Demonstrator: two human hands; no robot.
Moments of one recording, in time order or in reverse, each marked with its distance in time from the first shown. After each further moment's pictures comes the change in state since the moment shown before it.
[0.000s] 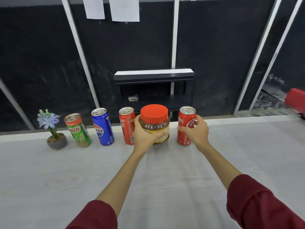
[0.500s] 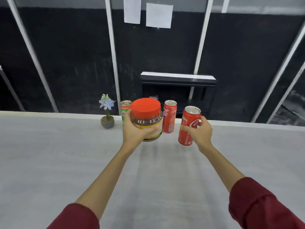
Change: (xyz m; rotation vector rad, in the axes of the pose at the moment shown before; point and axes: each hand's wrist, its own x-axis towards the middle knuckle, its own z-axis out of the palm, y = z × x) left_hand -0.065 0.020 -0.192 -0.028 0.132 0.060; right_hand -0.130 -0.064 0.066 0.037 -0.062 -0.067
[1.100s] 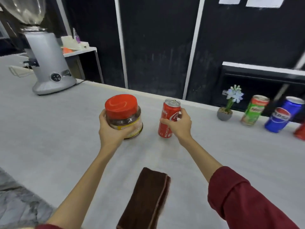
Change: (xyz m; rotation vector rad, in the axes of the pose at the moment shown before) left_hand -0.041 -0.058 -0.493 0.203 0.489 -0.089; right_hand -0.265 -0.155 0.406 0.141 -0.480 -0.070
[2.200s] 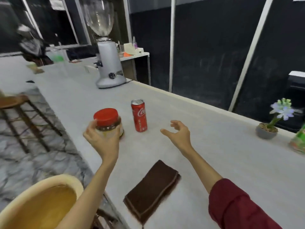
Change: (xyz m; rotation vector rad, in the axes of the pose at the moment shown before) left_hand -0.071 0.005 -0.061 0.243 0.818 0.020; right_hand -0.035 0.012 0.036 0.015 -0.493 -0.156
